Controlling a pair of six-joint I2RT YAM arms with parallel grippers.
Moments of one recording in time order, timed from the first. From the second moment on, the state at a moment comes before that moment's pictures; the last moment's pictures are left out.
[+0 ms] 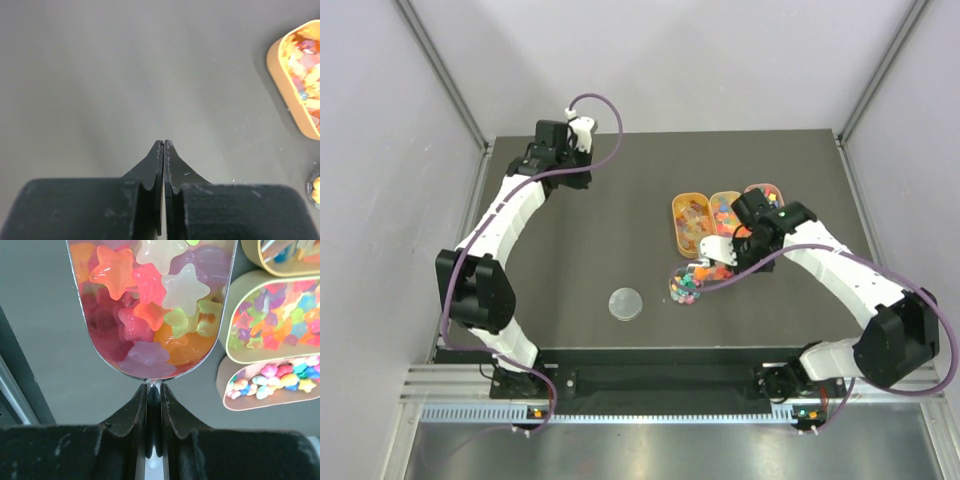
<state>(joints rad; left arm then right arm) -0.23 1.68 1.55 -0.55 0.17 0.08 0.49 1.34 1.13 -1.13 -0.08 -1.13</state>
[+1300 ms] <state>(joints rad) -0.16 1.58 1.39 -0.49 0.20 -0.01 0.74 1.54 1.27 -1.31 0.31 -1.04</state>
